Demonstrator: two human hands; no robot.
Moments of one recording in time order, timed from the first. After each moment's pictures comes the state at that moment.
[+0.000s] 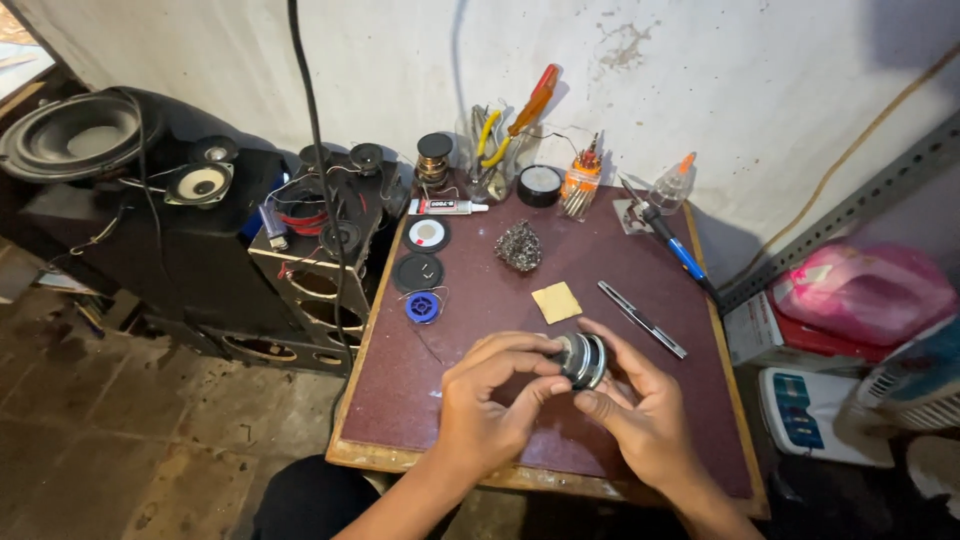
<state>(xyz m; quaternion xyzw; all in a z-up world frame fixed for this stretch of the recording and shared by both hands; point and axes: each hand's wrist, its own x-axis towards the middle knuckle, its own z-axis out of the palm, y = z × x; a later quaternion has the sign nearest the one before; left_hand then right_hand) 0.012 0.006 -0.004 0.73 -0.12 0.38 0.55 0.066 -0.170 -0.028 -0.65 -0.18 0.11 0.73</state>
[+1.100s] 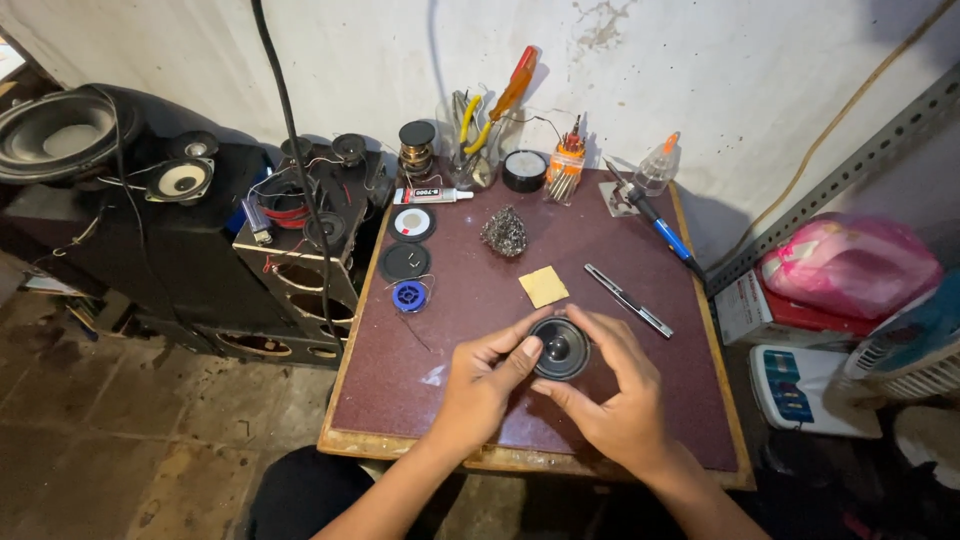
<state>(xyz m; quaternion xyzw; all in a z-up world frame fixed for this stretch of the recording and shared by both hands) 0.022 0.003 -0.026 0.57 -0.07 0.08 0.81 0.062 -0.163 -0.022 -0.77 -0.37 -0.23 0.47</state>
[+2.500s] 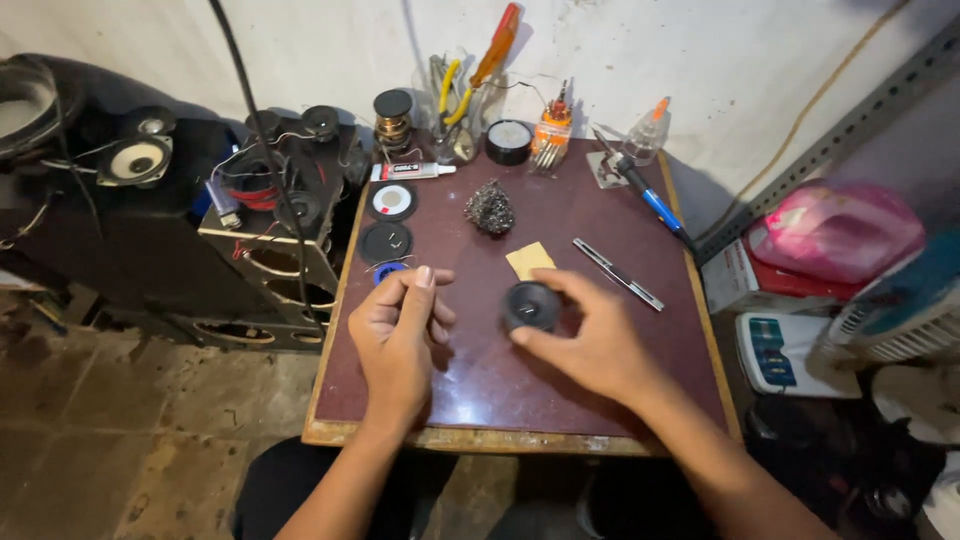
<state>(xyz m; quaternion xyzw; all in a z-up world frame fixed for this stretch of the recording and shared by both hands) 0.028 0.042 -0.013 0.60 0.13 0.33 0.72 0.104 -0.150 -0.040 -0.80 -0.24 -0.02 0.55</state>
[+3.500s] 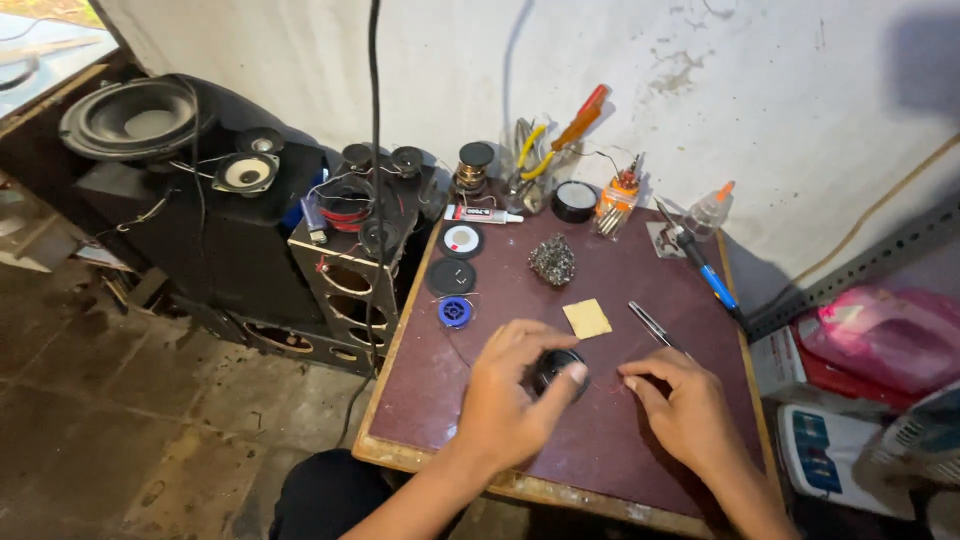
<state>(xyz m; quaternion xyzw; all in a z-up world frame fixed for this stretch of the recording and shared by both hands) 0.017 0.025 -0.004 0.79 -0.06 0.30 0.53 0.129 -0.197 -0.068 -0.89 -0.26 -0.06 0.37</state>
